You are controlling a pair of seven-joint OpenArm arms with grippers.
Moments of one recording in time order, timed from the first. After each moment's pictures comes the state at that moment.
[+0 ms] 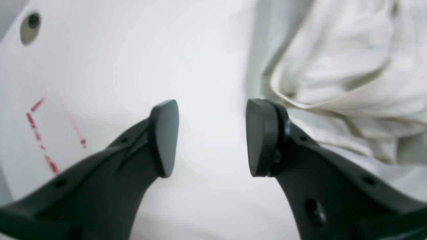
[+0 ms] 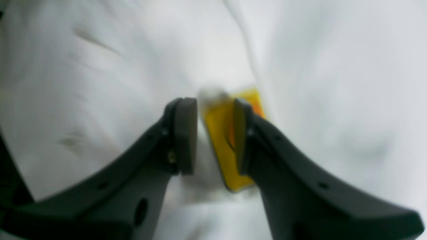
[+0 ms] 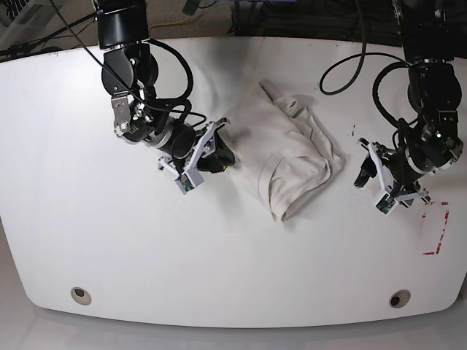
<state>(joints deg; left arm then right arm) -4.9 -24.5 -9.3 103.2 -21.5 -42.8 56.8 1.5 9.4 -7.7 94.3 30.8 26.3 -47.3</state>
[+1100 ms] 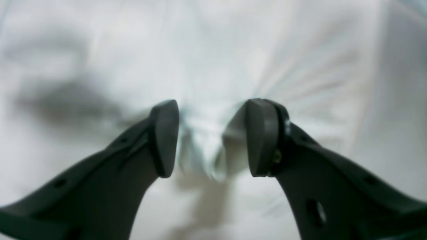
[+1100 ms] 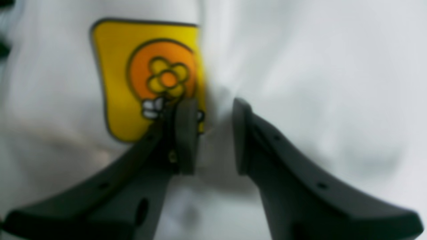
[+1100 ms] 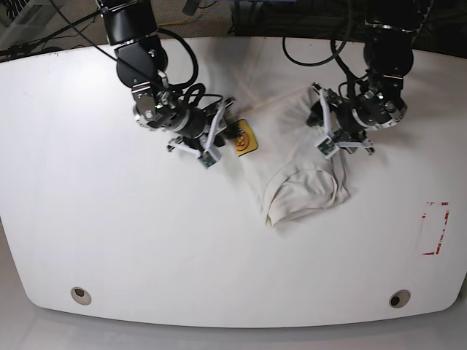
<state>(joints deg) 6.1 -16.0 0.0 97.8 -7.9 -43.2 49.0 -0.7 8.2 -14.8 86.3 17.1 25.4 -44.6</state>
